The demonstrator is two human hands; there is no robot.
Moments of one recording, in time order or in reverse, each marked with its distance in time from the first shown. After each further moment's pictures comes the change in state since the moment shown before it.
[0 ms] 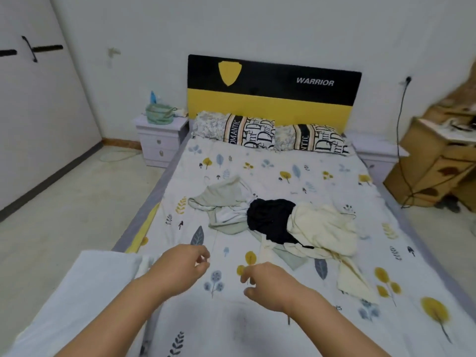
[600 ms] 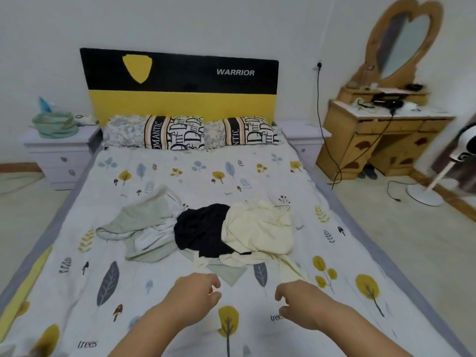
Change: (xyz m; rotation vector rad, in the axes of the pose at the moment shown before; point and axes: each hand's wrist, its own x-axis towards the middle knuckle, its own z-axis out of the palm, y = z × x) left_hand 0.150 0.171 0.112 0.060 -0.271 0.225; right_hand -0.044 0.242 -0.043 0.043 -0.069 0.422
